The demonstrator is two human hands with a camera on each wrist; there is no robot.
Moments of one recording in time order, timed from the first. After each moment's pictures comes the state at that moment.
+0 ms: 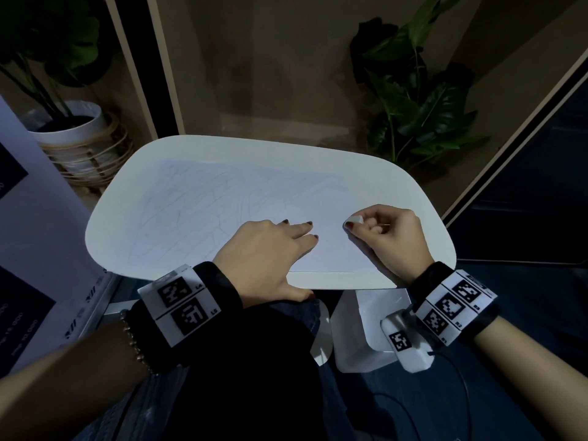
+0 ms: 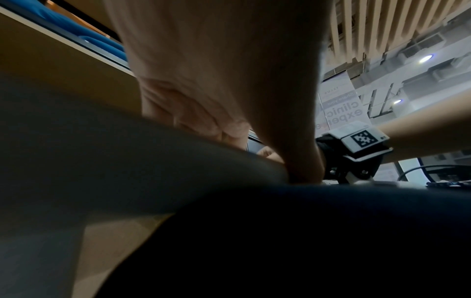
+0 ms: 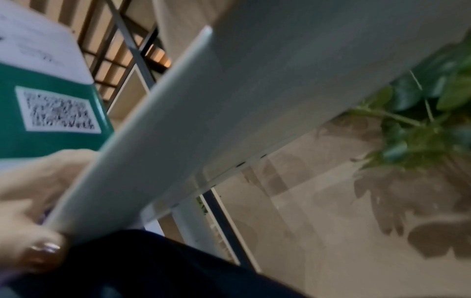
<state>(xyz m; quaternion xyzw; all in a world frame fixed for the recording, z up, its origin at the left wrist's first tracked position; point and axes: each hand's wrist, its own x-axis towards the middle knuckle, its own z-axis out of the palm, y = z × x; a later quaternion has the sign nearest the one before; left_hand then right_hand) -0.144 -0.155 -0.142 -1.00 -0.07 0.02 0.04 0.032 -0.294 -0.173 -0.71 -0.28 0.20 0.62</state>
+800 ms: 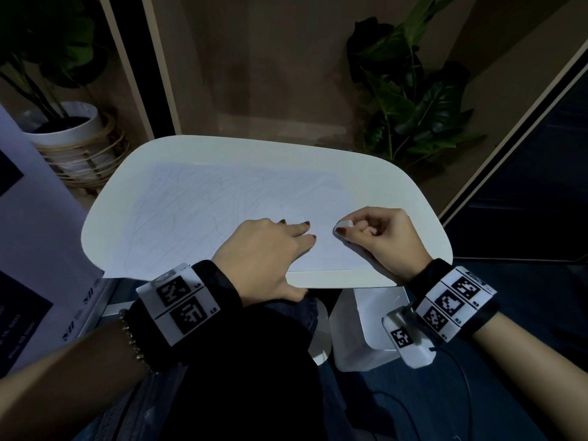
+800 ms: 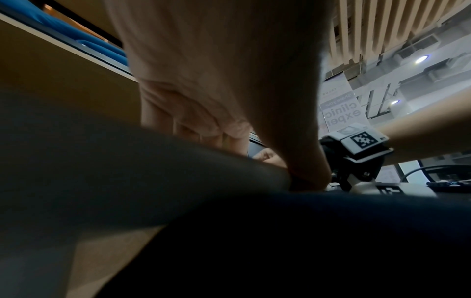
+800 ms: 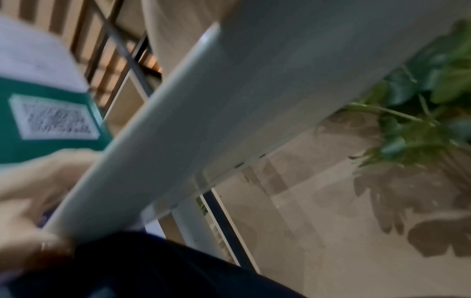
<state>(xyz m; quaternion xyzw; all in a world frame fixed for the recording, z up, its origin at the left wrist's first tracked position) -0.142 -0.159 -0.137 -0.99 -0.08 0.05 0.04 0.032 -0.293 -0.173 -0.68 -0.30 0.26 0.62</state>
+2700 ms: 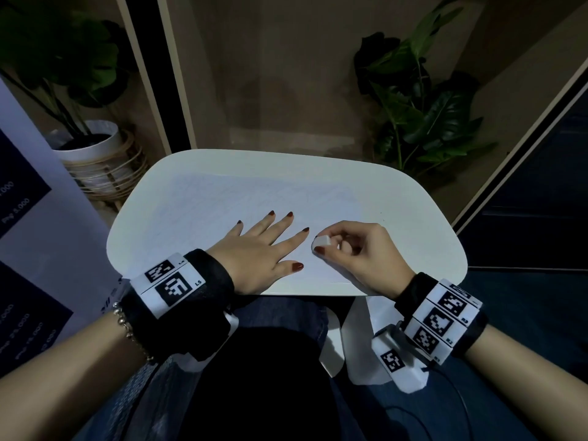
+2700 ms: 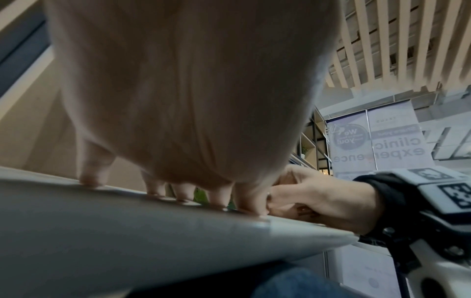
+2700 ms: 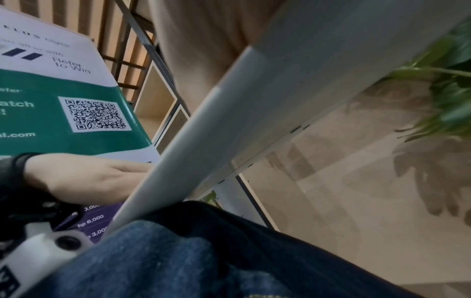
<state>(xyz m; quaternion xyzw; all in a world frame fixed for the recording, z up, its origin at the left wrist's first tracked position) -0.156 -0.128 -0.138 -0.97 -0.14 0.20 -0.05 0.002 -0.278 -0.172 -0.70 -0.47 0.20 0.50</state>
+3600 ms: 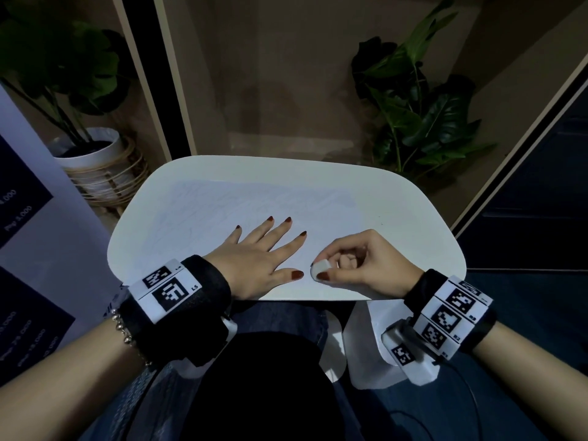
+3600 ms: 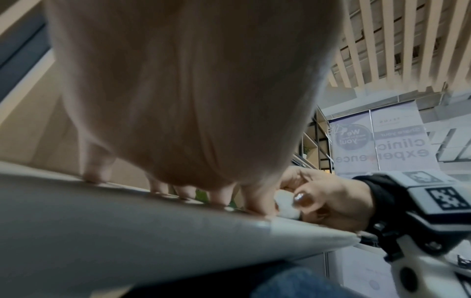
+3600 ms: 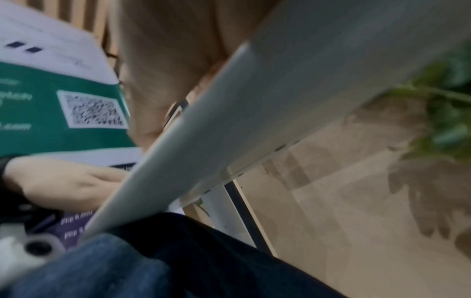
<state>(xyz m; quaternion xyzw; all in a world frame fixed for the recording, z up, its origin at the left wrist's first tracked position) -0.155 -0.127 -0.138 -0.96 -0.14 0.22 -0.05 0.009 -0.287 -0.162 -0.67 -0.52 0.30 0.44</state>
